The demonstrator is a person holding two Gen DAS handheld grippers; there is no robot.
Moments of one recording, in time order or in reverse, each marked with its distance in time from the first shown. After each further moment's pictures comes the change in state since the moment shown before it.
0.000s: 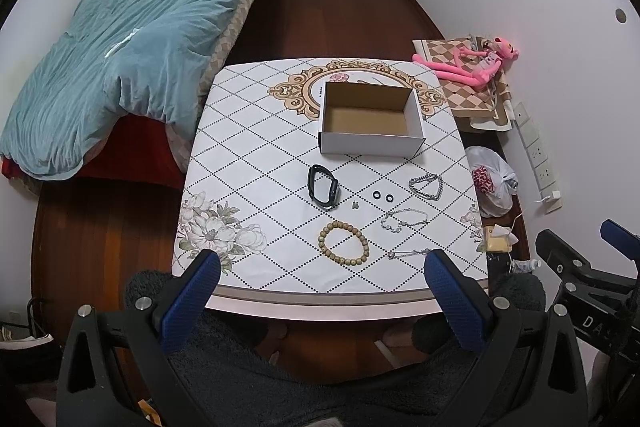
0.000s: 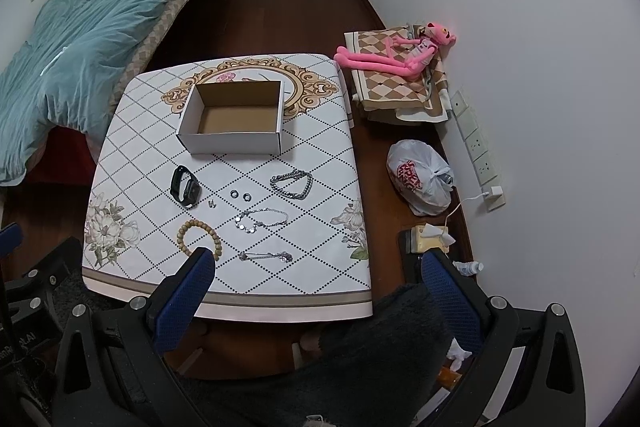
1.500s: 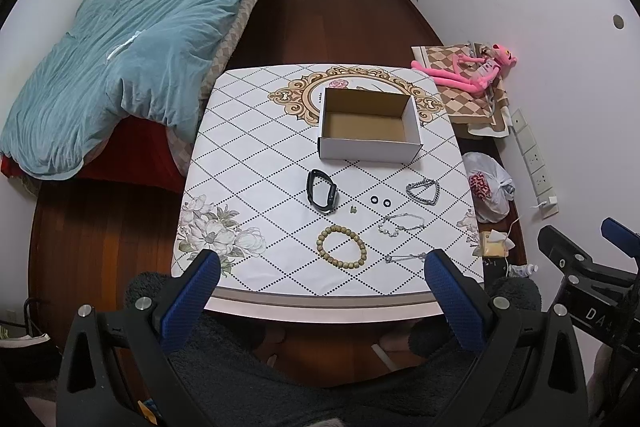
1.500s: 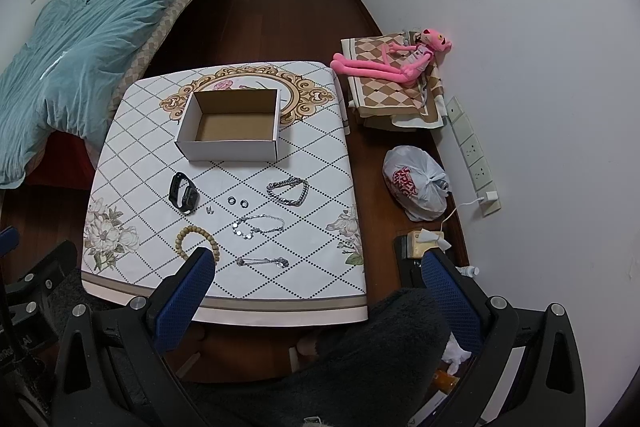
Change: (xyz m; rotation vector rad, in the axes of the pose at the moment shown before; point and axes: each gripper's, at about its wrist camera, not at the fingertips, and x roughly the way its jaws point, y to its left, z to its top) left arm -0.009 0.000 0.001 -0.012 -0.018 -0.006; right arm -0.013 -0.006 0.006 -0.002 -0.021 -0.012
